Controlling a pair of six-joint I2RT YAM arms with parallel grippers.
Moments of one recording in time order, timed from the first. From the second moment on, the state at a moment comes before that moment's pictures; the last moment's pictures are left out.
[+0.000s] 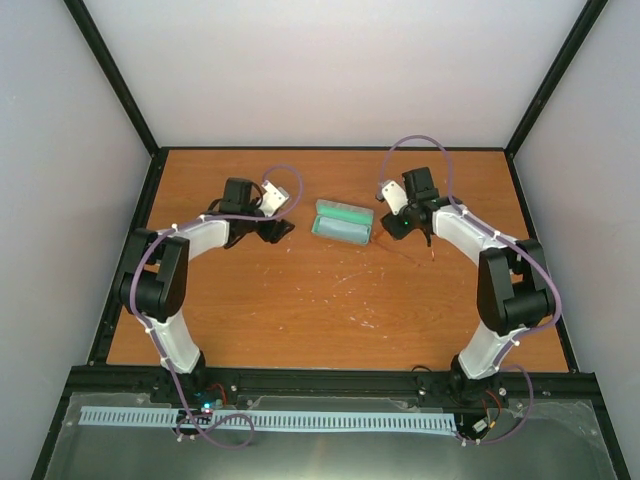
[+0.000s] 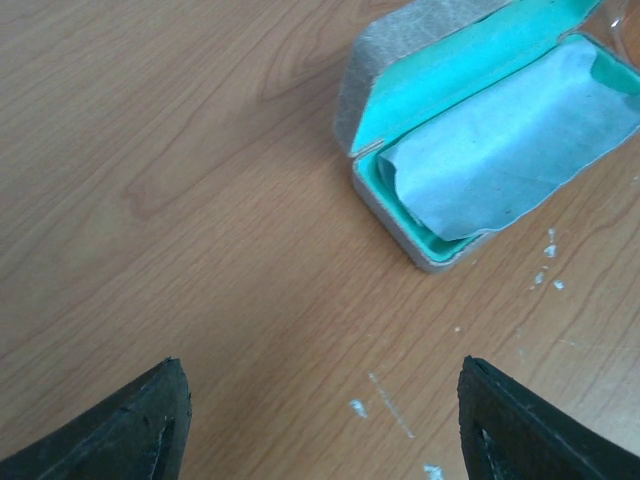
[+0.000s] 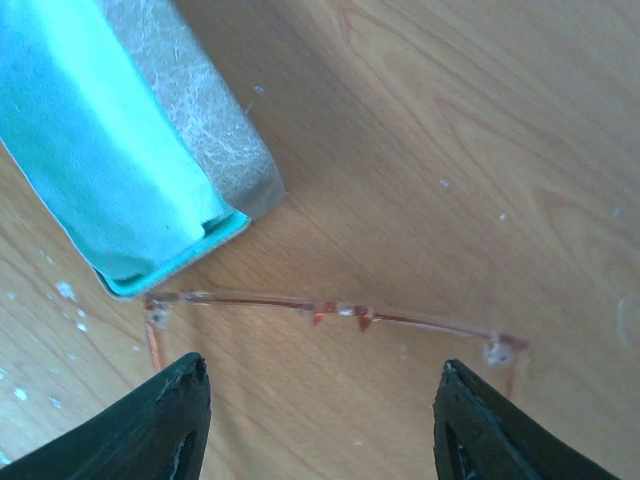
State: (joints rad) left arm -0.26 1.78 1.04 -0.04 0.44 0.41; right arm 0.30 1.71 1.18 -0.43 -0.07 -0.37
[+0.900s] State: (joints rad) left arm -0.20 1.87 1.11 -0.11 0.46 0.48; right arm 0.21 1.82 1.20 -0.52 -0.22 -1.12
